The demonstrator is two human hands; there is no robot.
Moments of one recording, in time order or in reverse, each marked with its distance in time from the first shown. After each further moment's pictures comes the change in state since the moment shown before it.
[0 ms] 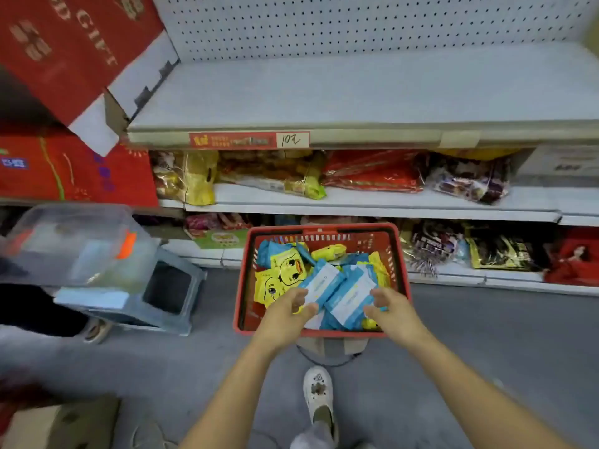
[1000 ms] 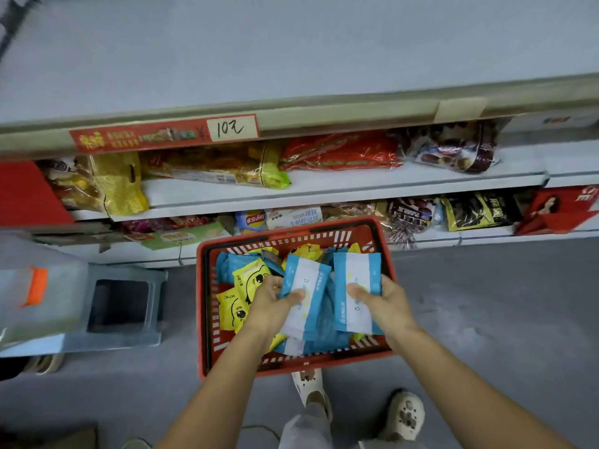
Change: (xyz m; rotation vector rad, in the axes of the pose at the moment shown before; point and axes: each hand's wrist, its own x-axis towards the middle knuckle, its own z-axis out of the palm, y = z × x) left_hand 0.132 0.026 0.010 -0.321 -0.043 -0.245; right_hand 0.080 -0.023 -0.005 0.582 0.174 0.202
